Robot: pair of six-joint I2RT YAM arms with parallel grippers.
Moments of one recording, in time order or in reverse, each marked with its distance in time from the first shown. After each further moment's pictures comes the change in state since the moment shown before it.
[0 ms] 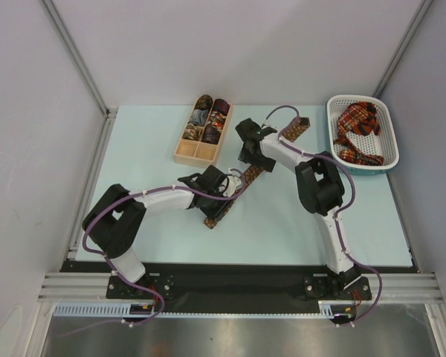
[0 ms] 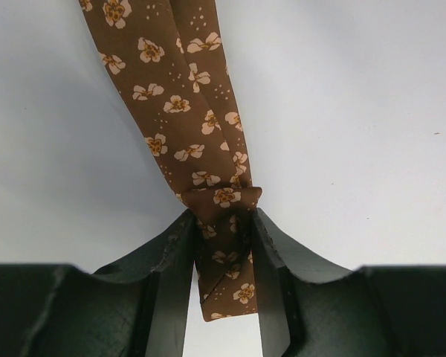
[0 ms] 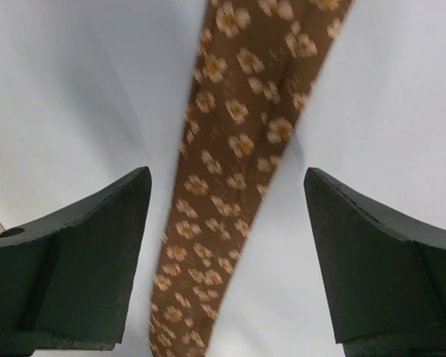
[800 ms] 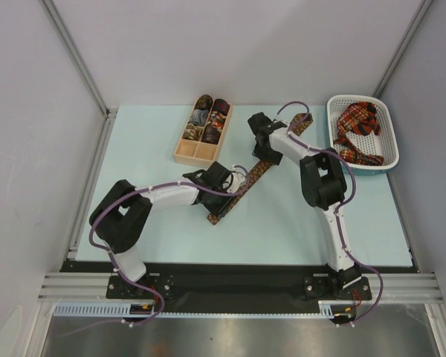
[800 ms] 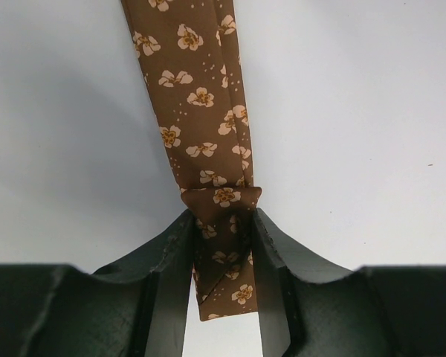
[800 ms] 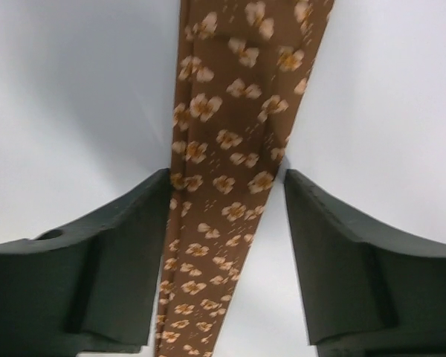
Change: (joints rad) left arm -0.009 0.057 0.069 -0.010 0.000 0.000; right arm -0.094 0.082 0.097 -0.016 0.027 -0.053
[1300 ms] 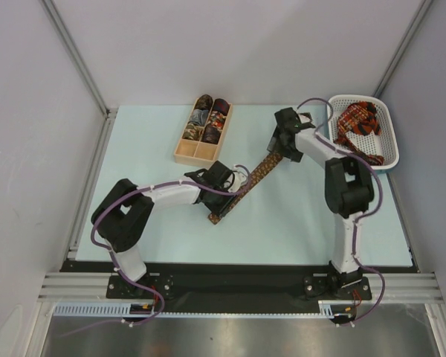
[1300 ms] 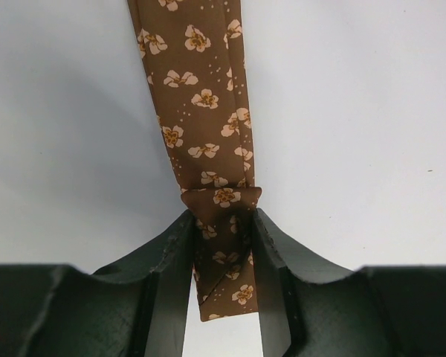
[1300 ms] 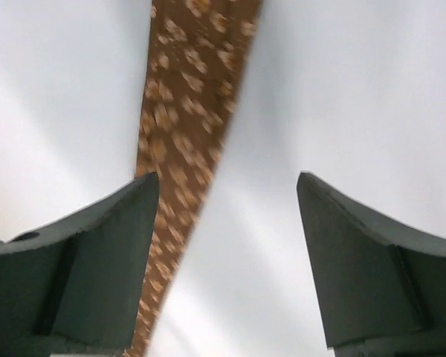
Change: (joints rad) left arm -0.005 0.018 0.021 -0.013 -0.006 -0.001; right arm -0.122 -0.195 -0.219 0.159 -0.139 -0.169
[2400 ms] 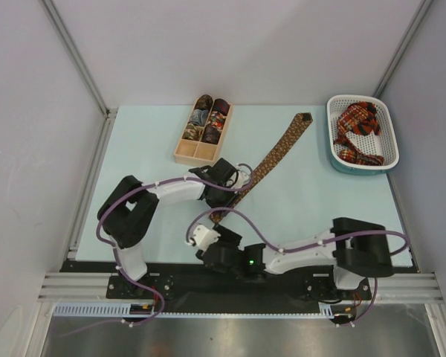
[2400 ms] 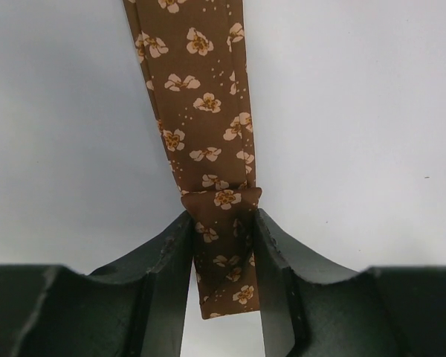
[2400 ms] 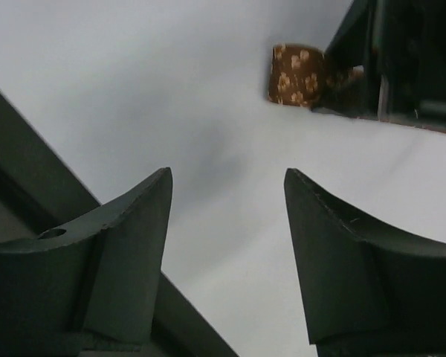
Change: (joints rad) left arm -0.006 0.050 0.074 -0.073 -0.002 -0.007; right arm 1.165 -0.537 -0.867 0.626 0.391 -0.607
